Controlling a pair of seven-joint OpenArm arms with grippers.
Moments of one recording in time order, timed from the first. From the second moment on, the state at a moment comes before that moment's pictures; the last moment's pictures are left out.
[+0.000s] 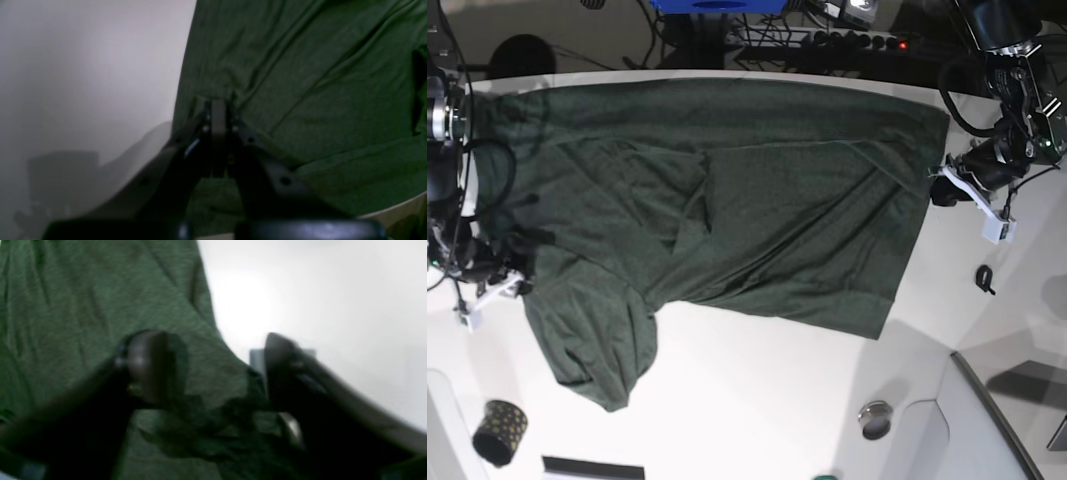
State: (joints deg) left arm 7.6 -17.1 -30.3 78.8 -30.4 -34.8 53.0; right arm 27.0 21.8 1.9 25.7 24.5 22.1 -23.4
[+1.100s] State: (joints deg) left arm 7.6 -17.0 -29.8 77.8 -30.6 -34.8 52.9; right arm 1.0 21.8 1.8 68.3 24.5 22.3 -25.2
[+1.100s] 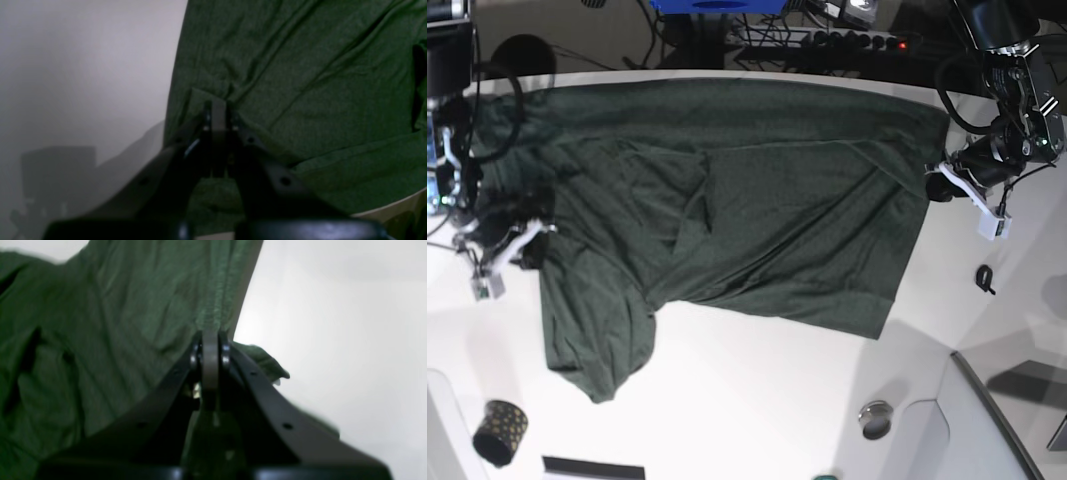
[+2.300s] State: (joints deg) left arm 10.0 -16.9 -30.1 77.7 -30.6 -34.8 48.7; right arm 32.7 14.9 19.1 22.6 11.6 17.6 -27.3
